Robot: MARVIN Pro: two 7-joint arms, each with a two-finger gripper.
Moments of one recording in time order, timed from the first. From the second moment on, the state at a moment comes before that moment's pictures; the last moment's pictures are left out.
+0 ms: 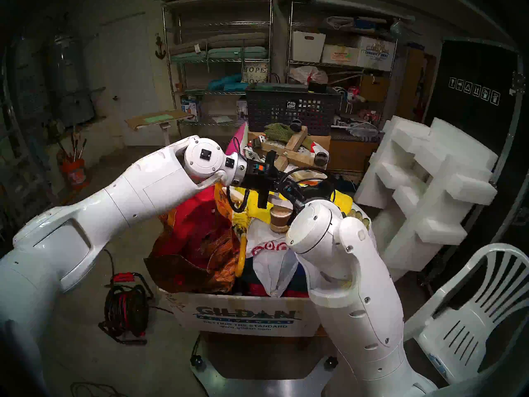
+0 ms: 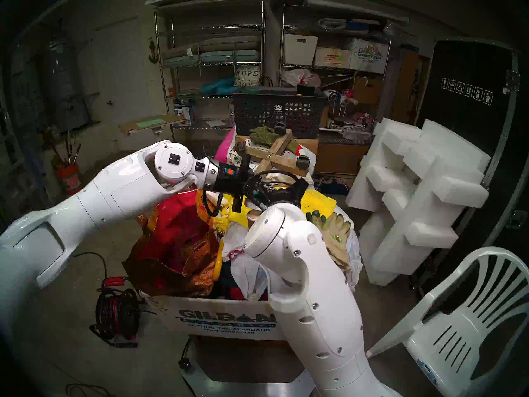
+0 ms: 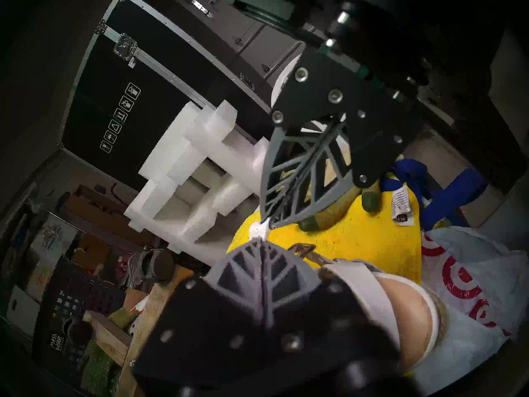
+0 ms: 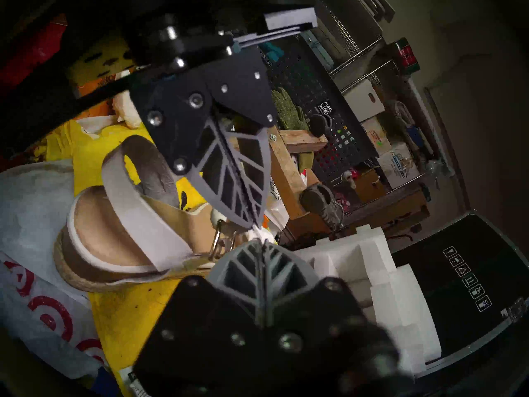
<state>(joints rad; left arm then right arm) 0.45 -0.99 -0.46 -1.33 -0.26 -0.25 -0.80 -1.41 -1.54 1.09 -2.12 -1.35 0.96 0.72</state>
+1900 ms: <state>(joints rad) 0.48 -0.96 -0.47 -1.38 -0.25 -0.25 -0.71 -1.43 -1.60 1.13 -2.09 -1.12 0.96 0.55</state>
